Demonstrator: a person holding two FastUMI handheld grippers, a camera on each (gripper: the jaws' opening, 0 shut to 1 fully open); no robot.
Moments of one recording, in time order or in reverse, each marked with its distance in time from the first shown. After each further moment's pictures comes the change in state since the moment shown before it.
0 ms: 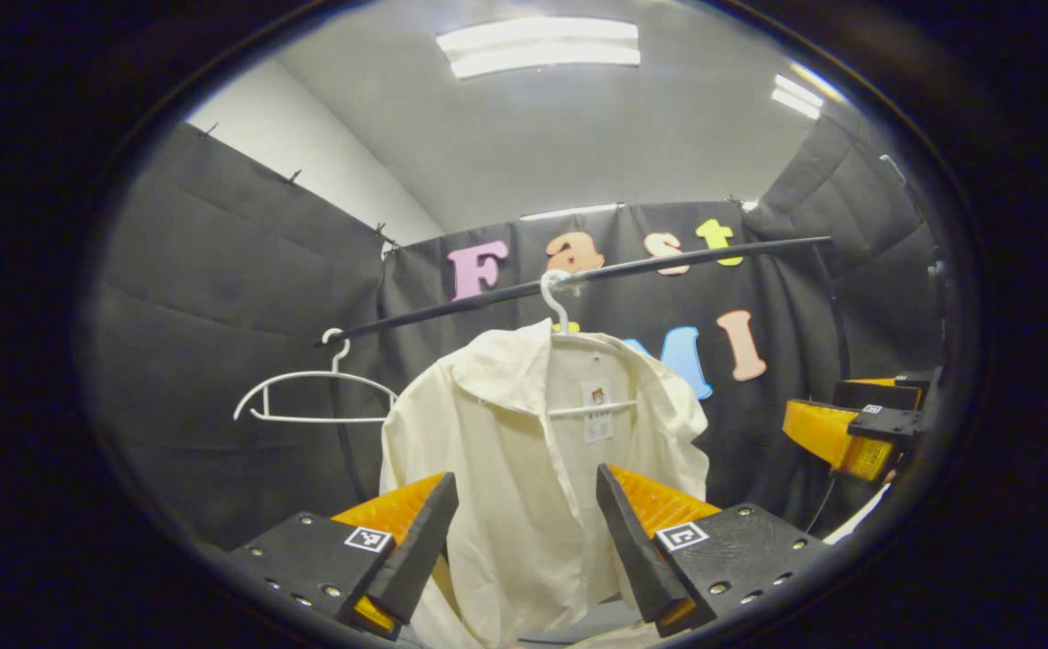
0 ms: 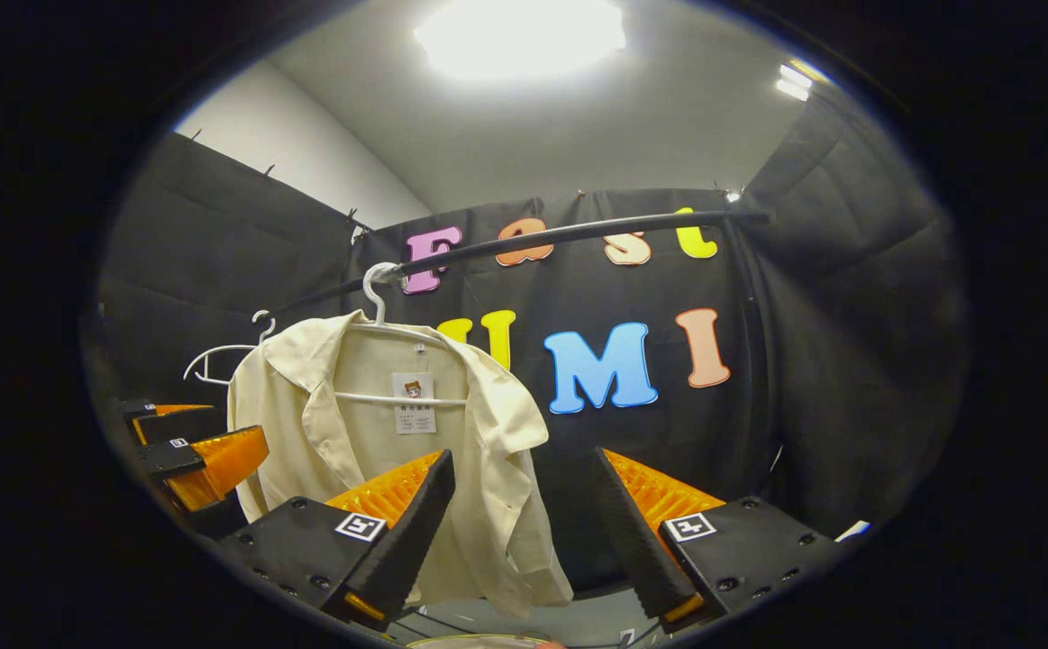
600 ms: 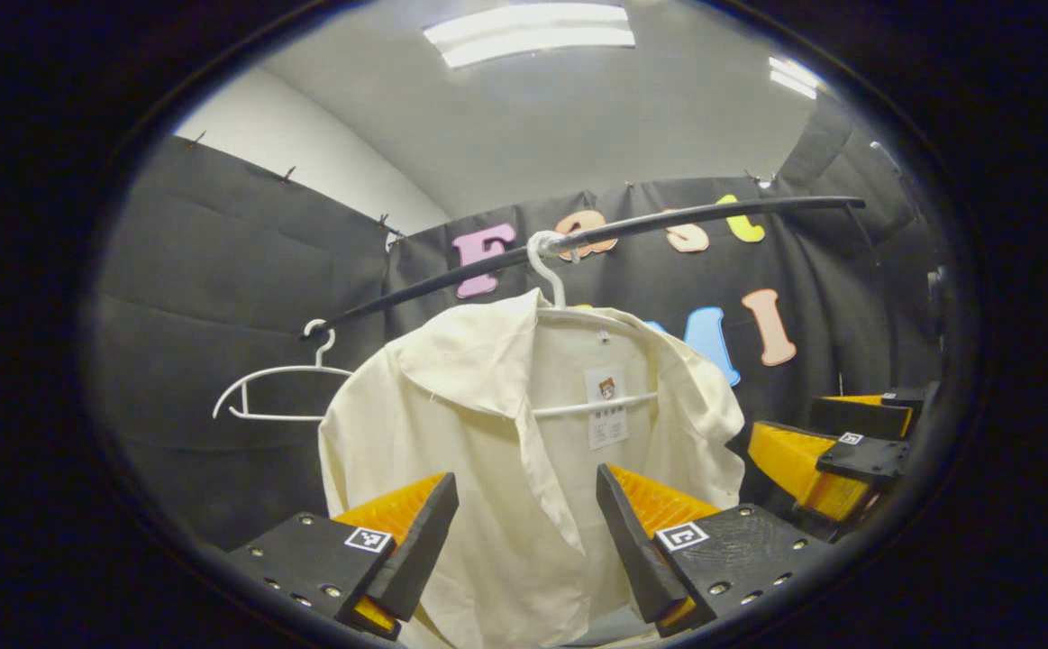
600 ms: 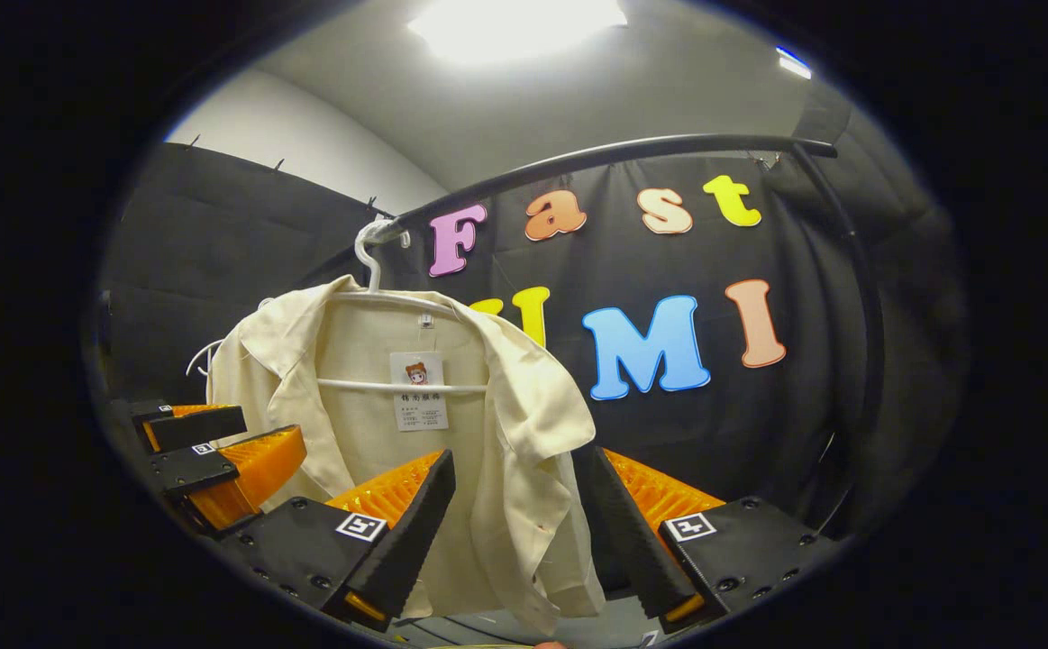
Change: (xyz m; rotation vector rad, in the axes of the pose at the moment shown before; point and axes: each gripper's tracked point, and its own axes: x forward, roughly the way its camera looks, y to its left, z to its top) left arm 0.072 -0.020 -0.028 0.031 0.051 0.077; right arm 0.079 0.016 -0.035 0.037 0.055 0.134
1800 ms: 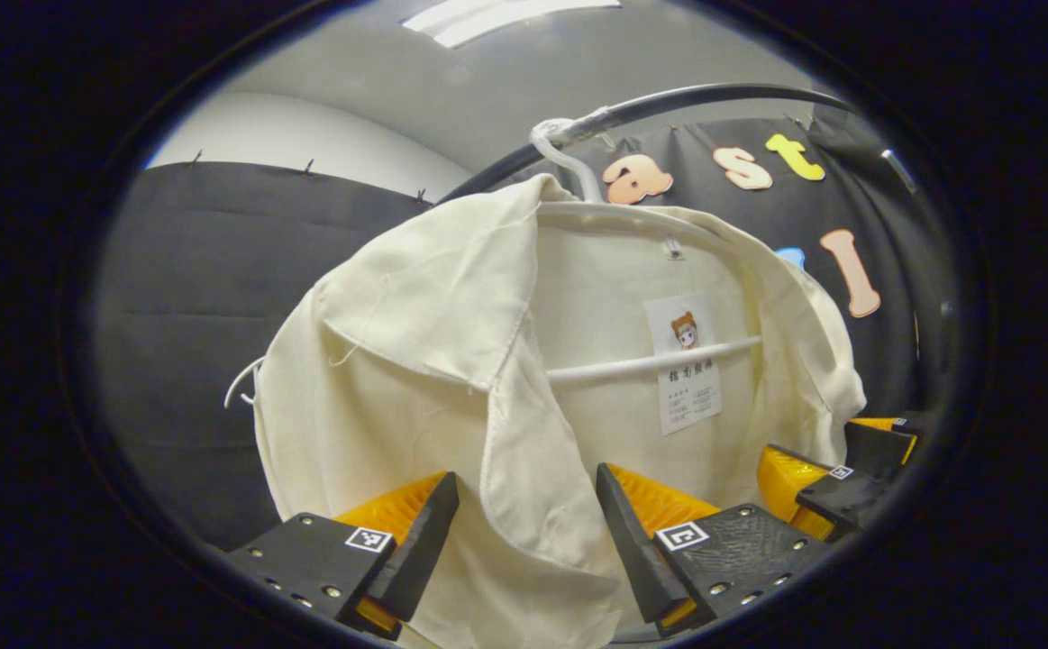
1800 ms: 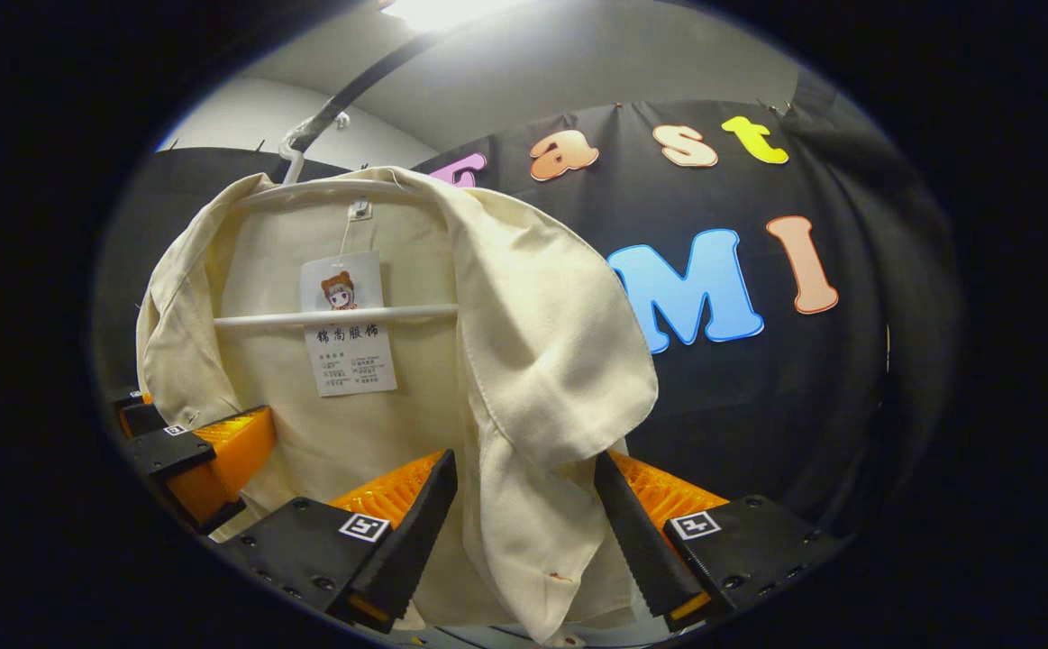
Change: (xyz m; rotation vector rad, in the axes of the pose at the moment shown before) left arm 0.082 0.016 -0.052 0.097 0.123 0.234; right arm 0.124 0.007 -0.068 0.065 0.110 0.050
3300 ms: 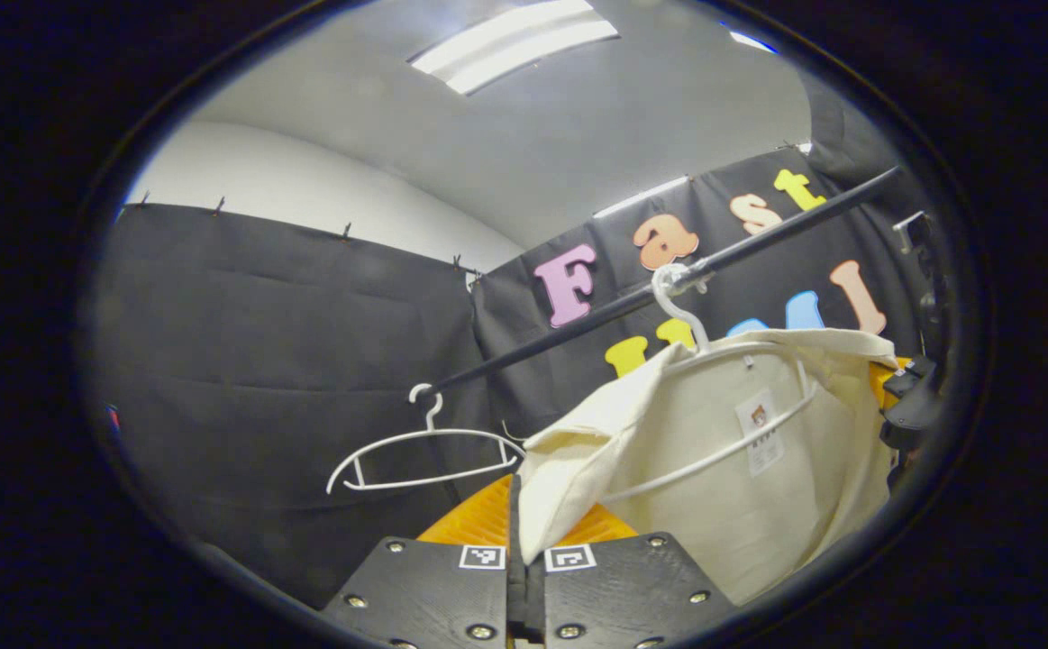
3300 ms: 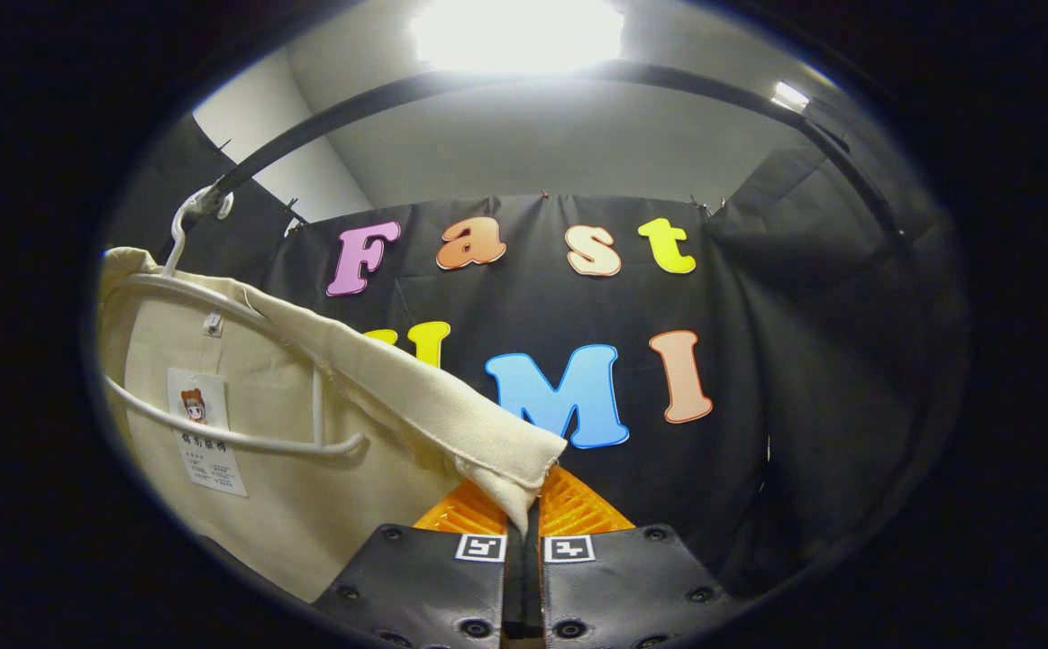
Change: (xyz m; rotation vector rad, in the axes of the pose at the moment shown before) left arm -0.069 0.127 0.117 0.053 -0.227 0.087; right arm -0.030 -0.108 0.118 -0.146 -0.300 -0.367
